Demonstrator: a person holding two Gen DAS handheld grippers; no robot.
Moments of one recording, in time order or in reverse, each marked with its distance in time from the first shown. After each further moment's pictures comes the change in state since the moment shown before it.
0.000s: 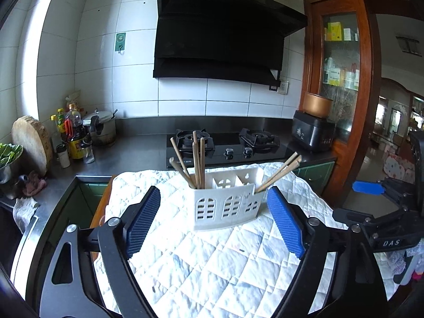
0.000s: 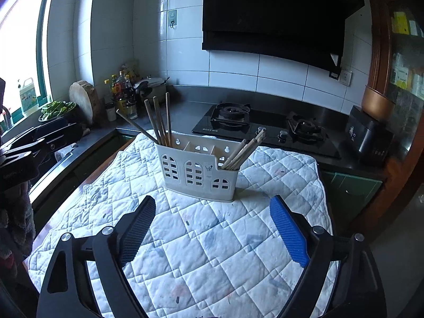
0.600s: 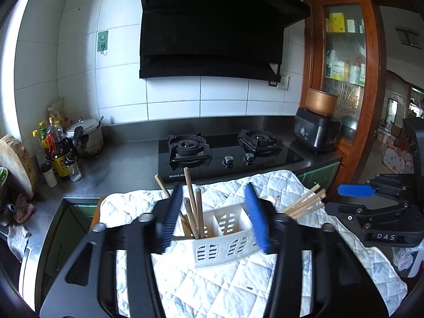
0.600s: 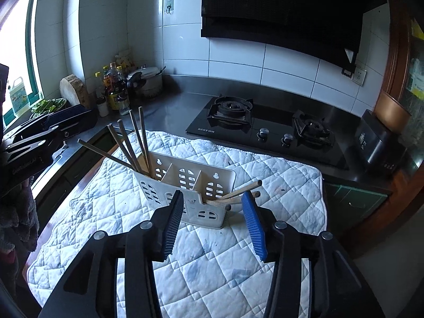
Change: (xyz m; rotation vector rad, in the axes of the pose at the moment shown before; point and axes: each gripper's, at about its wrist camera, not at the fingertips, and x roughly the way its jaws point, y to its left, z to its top) left arm 0.096 -0.001 0.070 0.048 0.036 -0.022; right arm 0.071 -0.036 0.083 -0.025 0.099 0.027
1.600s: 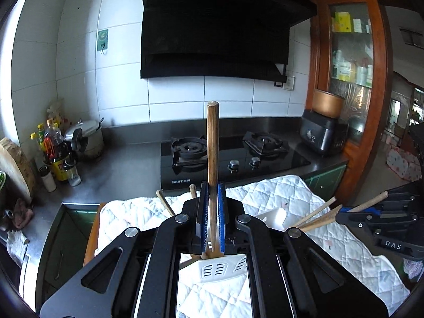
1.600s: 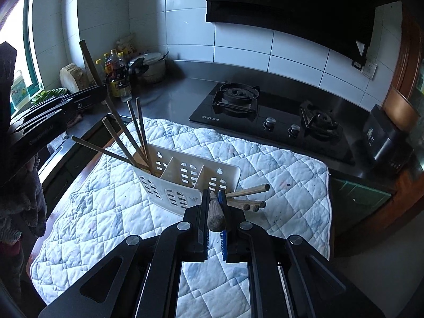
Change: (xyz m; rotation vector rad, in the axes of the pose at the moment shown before) left arm 0.042 0.010 0.022 -0.012 0.018 0.016; right arm 0.031 -0.001 0.020 -0.019 0.107 0.027
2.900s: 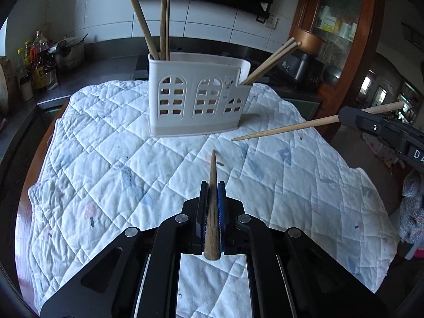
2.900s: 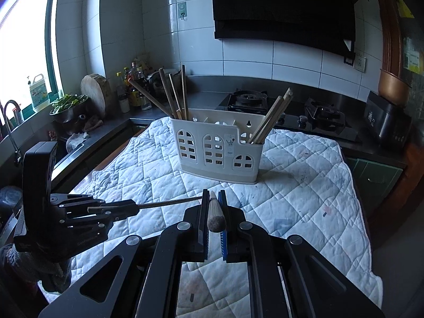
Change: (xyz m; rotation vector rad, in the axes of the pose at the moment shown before) left arm -0.043 -0.020 -0.209 -0.074 0.288 -0.152; right arm -0.033 0.049 -0.147 0.053 -0.193 0.061
